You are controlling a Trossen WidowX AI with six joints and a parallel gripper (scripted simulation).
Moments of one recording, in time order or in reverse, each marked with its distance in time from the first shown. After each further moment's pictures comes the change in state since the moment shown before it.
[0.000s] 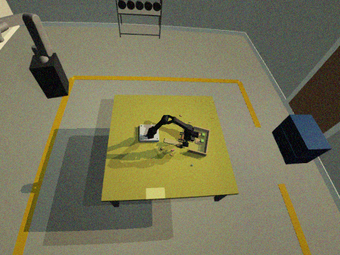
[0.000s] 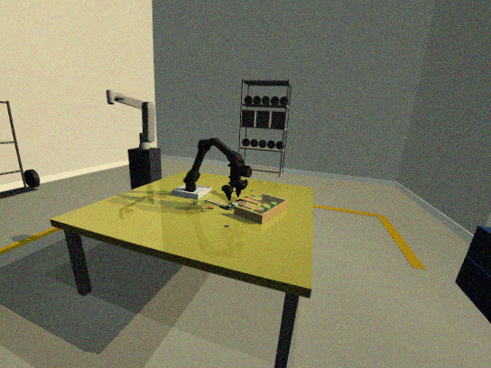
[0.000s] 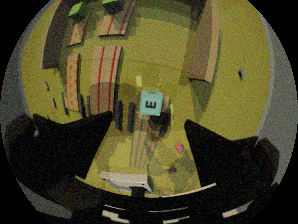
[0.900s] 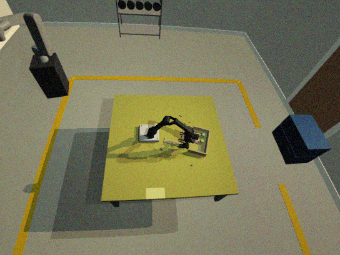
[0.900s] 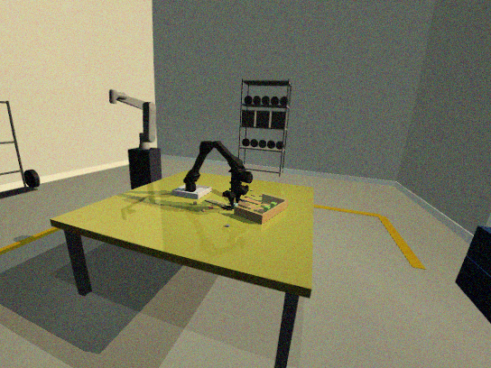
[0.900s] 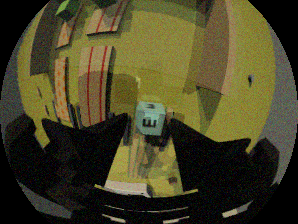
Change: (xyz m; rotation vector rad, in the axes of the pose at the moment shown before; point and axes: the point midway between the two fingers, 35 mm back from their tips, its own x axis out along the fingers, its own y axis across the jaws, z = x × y) arm 0.033 -0.001 0.010 -0.001 -0.008 0.000
